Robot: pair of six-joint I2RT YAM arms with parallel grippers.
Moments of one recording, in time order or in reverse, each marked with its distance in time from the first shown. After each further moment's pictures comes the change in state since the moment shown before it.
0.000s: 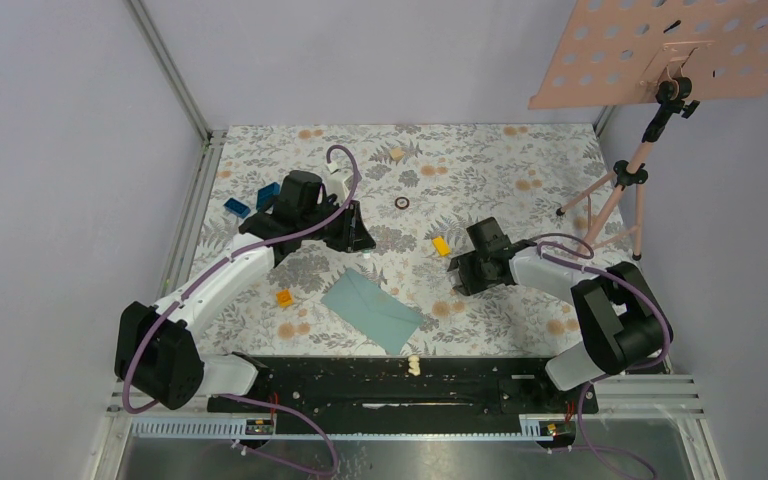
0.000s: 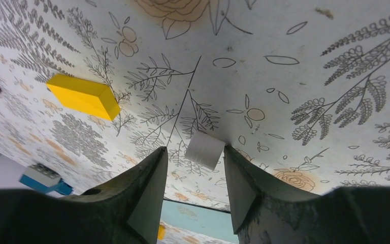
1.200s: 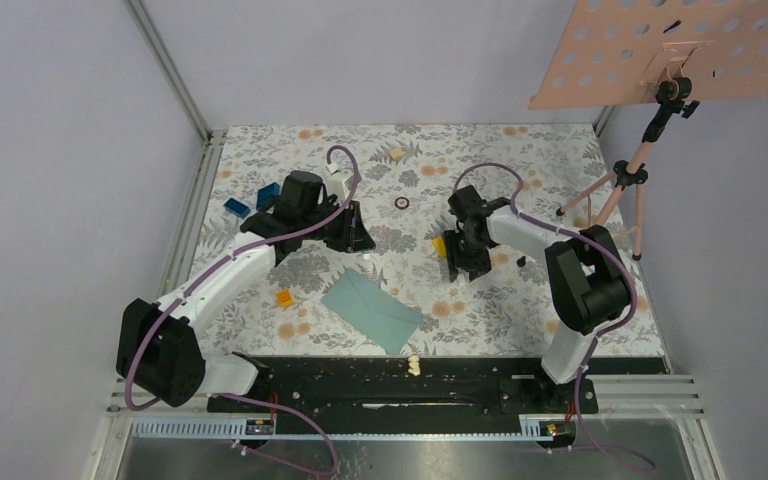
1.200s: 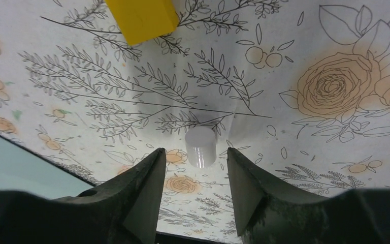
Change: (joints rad) left arm 0.005 0.014 -0.002 0.000 0.004 -0.004; right arm 0.001 0.246 0.405 -0.358 -0.074 -1.317
